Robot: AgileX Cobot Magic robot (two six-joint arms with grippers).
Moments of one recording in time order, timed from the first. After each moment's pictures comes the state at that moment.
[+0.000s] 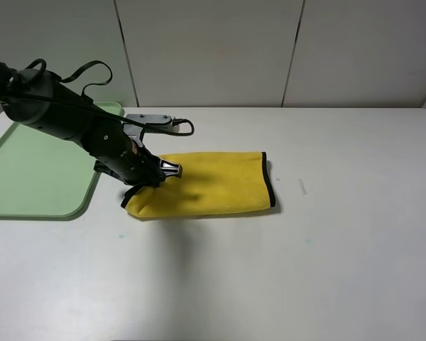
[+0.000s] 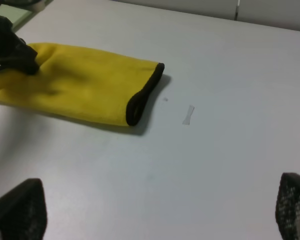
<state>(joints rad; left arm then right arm) -0.50 2.04 -0.99 0.21 0.08 -0.49 0.41 -0.01 -0.49 0.01 1.03 0.08</state>
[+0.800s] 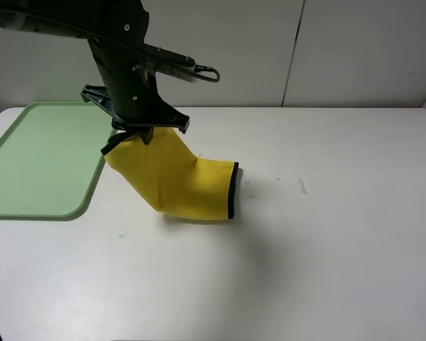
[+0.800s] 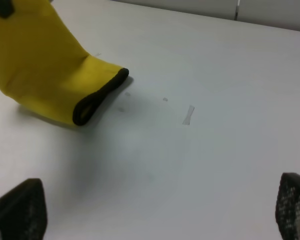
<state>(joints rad) -0.65 1.90 -1.40 0.35 0.79 -0.45 0.41 -0.01 -0.49 0.01 1.03 0.08</state>
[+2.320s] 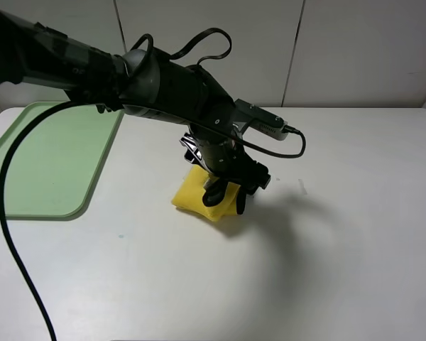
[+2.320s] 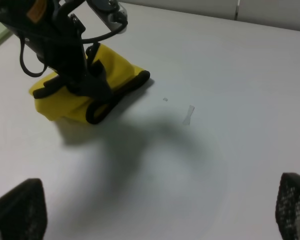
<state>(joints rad) -0.85 2.16 -1.46 0.31 0.43 -0.40 0.41 -0.01 -0.49 0.01 1.03 0.08</state>
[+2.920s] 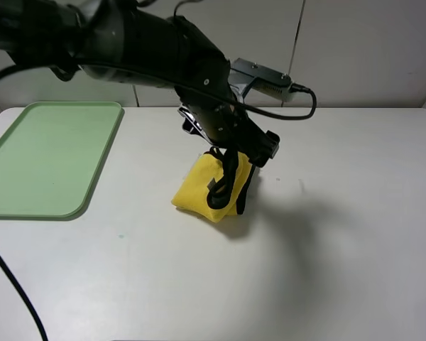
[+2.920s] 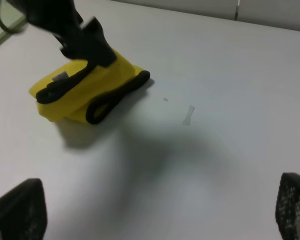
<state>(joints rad) -0.85 2.03 -1.46 0.32 0.43 -0.40 0.41 -0.01 -0.49 0.01 1.03 0.08</state>
